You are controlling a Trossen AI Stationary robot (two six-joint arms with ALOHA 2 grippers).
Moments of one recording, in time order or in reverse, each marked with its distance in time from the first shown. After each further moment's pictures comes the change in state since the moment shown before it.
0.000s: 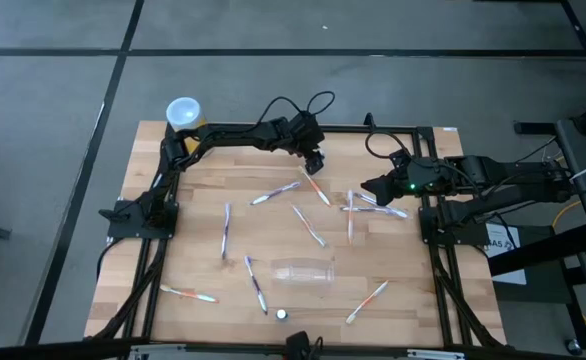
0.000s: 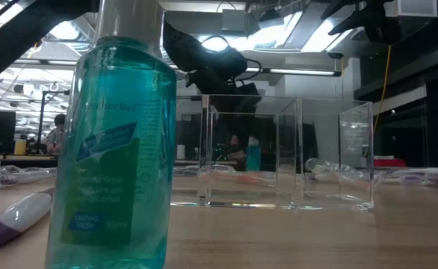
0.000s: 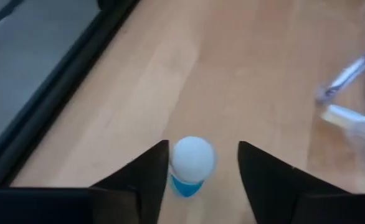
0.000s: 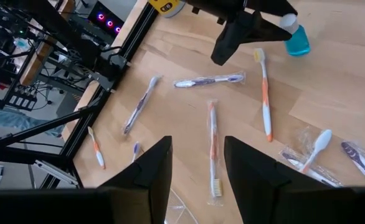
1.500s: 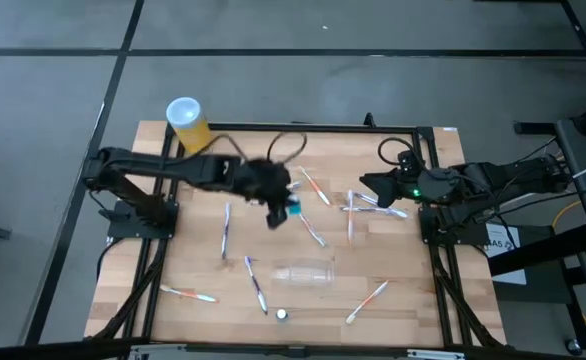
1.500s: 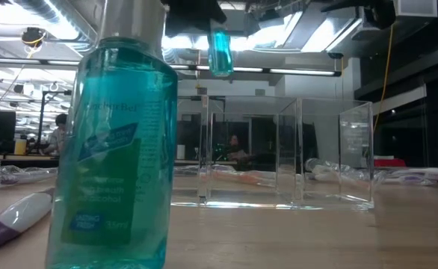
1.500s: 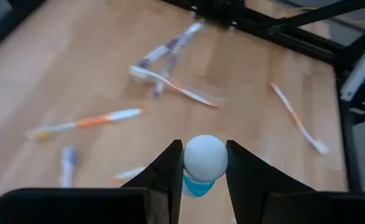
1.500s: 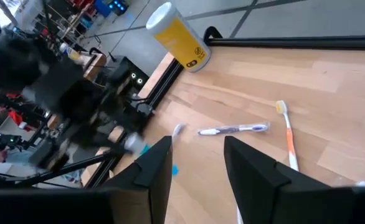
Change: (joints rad) left arm -0.508 -0.647 -0.270 -0.293 -0.236 -0.391; right arm 0.177 0.000 0.000 0.157 0.322 0.006
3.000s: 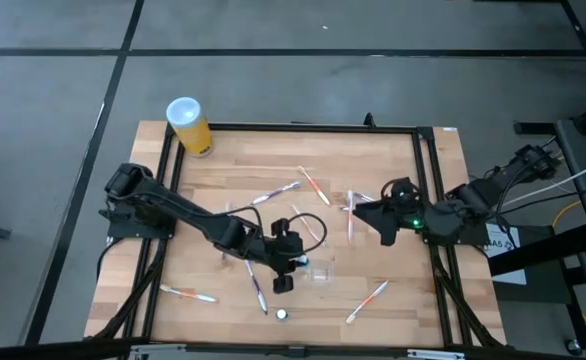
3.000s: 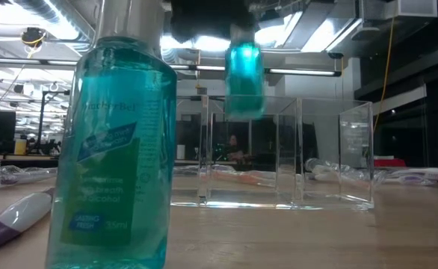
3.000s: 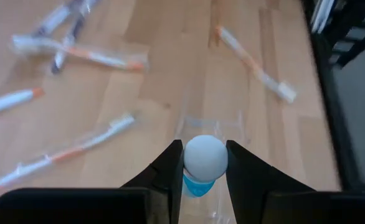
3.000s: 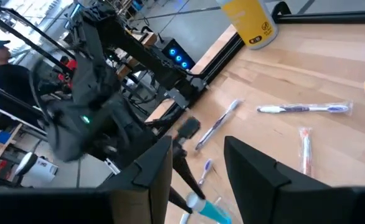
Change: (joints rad) left arm -0.332 0.270 -0.003 0.184 -0.169 -0.027; right arm 0.294 0.107 0.000 0.202 0.120 -0.025
